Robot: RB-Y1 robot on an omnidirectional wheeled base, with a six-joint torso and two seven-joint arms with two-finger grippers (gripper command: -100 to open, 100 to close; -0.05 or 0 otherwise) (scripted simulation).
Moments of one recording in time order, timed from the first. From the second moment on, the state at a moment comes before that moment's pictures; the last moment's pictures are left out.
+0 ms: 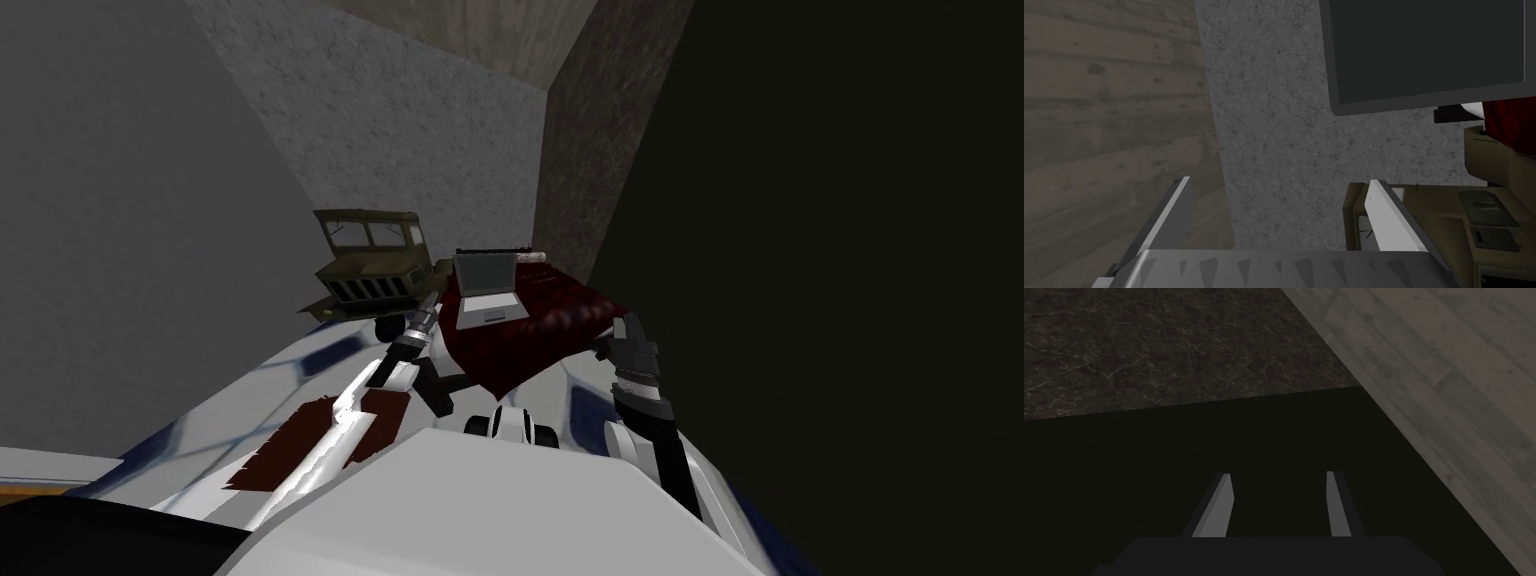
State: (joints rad) left arm 0.21 0.43 0.14 -1.85 0.10 -0.33 0.04; right arm 0.51 -0.03 -0.03 -2.27 0.06 -0.50 0.05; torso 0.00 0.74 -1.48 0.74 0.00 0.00
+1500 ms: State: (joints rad) left arm -0.08 0.75 0.24 -1.41 0.09 -0.19 0.06; right arm 0.51 -0.03 -0.03 -2.27 0.06 -0.50 0.05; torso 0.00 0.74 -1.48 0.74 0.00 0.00
